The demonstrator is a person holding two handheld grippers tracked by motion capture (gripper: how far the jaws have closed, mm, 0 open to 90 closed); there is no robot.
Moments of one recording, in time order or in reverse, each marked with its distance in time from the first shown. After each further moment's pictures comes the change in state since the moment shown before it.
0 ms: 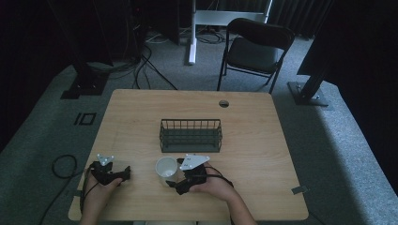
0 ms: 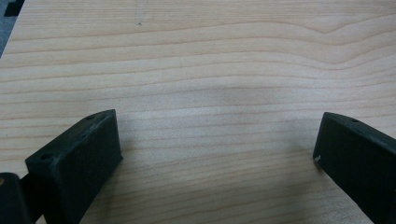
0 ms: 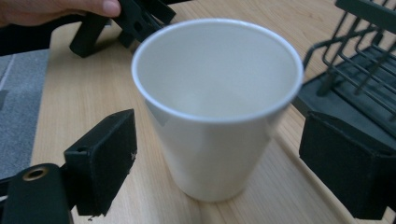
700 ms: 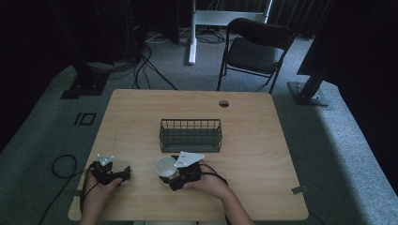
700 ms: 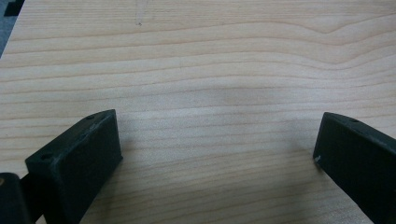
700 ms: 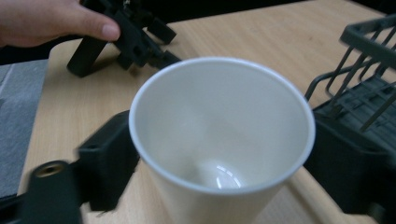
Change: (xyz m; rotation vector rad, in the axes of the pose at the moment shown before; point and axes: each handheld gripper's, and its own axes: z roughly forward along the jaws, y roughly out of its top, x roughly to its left) left arm 0.000 0.000 0.000 0.000 0.000 0.000; right arm 0.001 0.012 0.013 -0.051 -0.008 -0.021
